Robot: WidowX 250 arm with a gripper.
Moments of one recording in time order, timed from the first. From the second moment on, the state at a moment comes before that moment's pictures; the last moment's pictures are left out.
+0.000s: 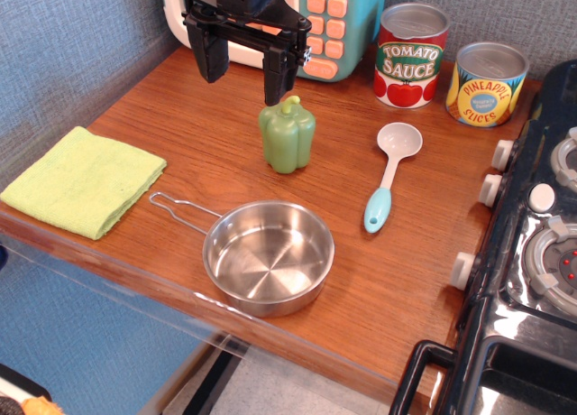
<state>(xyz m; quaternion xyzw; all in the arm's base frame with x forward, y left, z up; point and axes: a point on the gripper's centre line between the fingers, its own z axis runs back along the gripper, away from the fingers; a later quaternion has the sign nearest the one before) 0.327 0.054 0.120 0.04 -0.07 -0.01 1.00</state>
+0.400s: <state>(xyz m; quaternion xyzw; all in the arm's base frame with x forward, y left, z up) 0.326 0.053 0.109 0.03 -0.05 -0.01 1.00</state>
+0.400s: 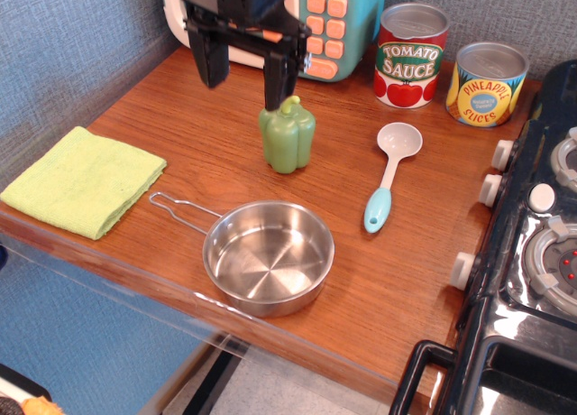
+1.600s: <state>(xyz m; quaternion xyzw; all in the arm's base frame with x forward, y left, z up) 0.254 0.190 0.051 0.07 -0.02 0.01 1.00</state>
